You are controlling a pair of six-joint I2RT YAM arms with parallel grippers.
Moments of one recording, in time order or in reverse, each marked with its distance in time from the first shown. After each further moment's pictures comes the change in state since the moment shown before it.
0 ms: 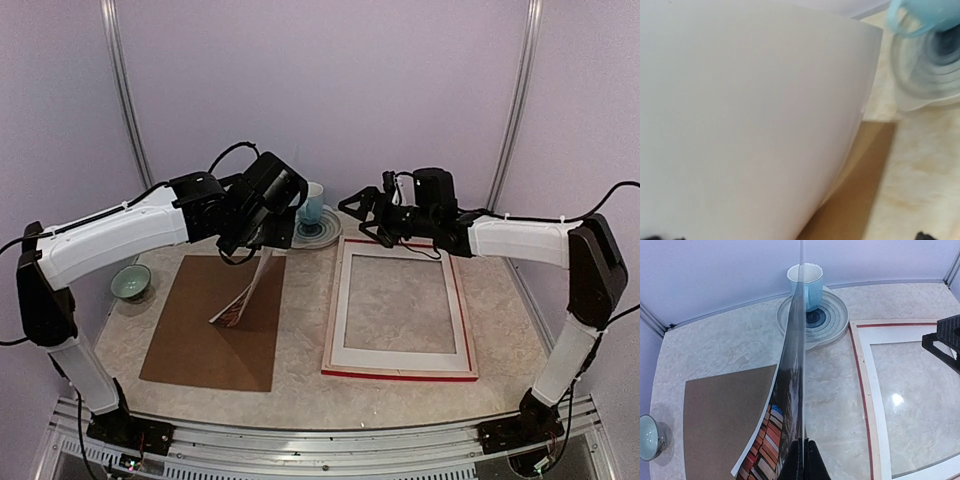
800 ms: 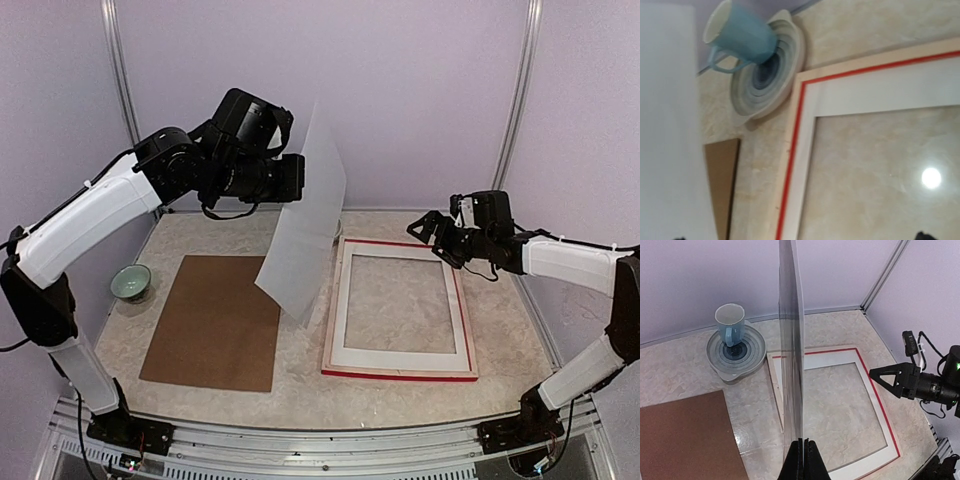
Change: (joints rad) left arm 0.000 0.001 0.296 -0.024 0.279 0.010; right arm -0.246 -0.317 -0.327 -0.201 0.132 -0.173
